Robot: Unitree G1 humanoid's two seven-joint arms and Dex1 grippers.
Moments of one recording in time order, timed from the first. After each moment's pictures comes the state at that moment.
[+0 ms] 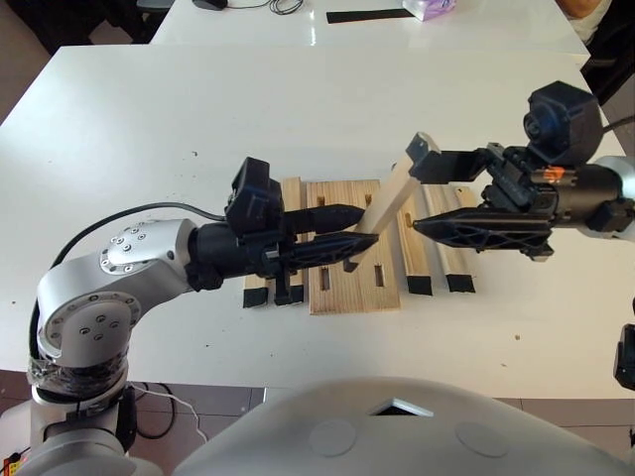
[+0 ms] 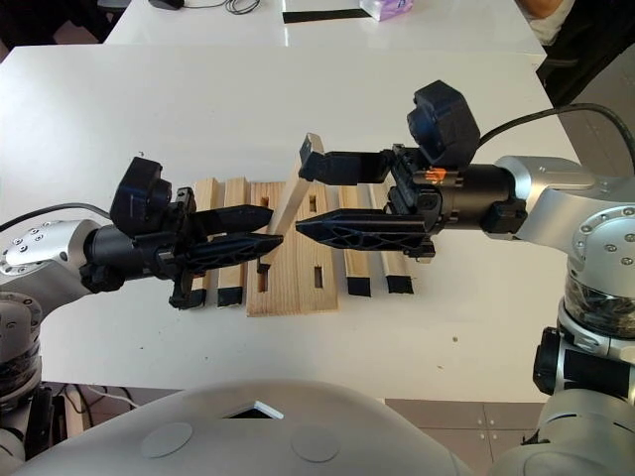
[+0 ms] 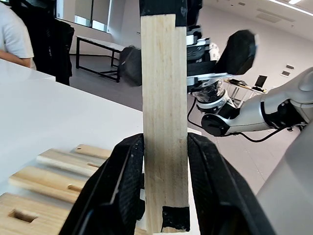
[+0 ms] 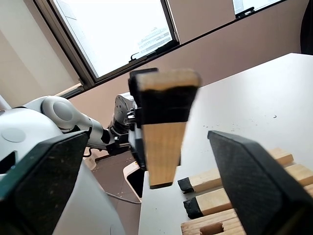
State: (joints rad) left arm -0.11 0.67 0.11 -0.78 -1.32 0.86 -0.62; right arm -0.39 -0.80 -0.18 -0.49 1.57 1.12 0.70
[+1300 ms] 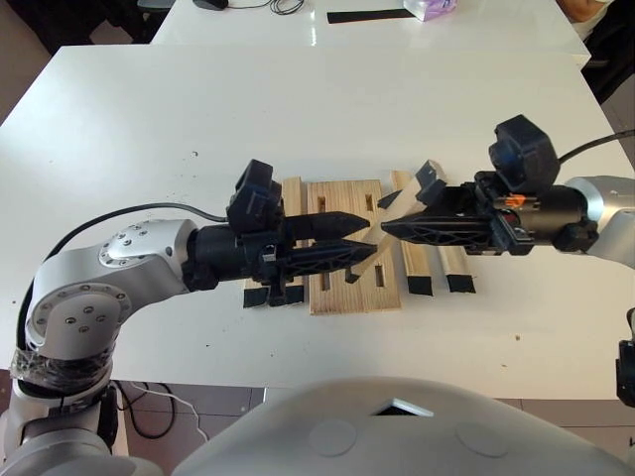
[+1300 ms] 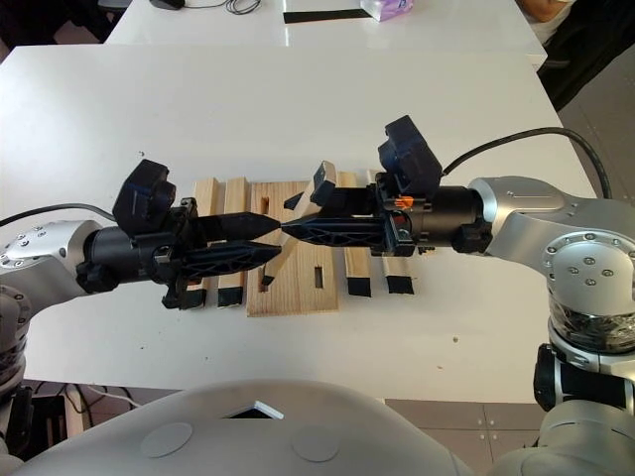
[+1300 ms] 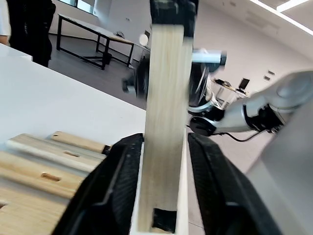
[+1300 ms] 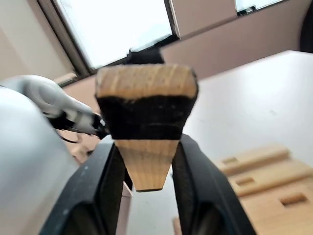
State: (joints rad) left arm -0.11 0.77 0.07 -0.71 -1.47 0.87 -0.57; right arm -0.32 -0.80 -0.10 -0.57 1.44 1.02 0.71
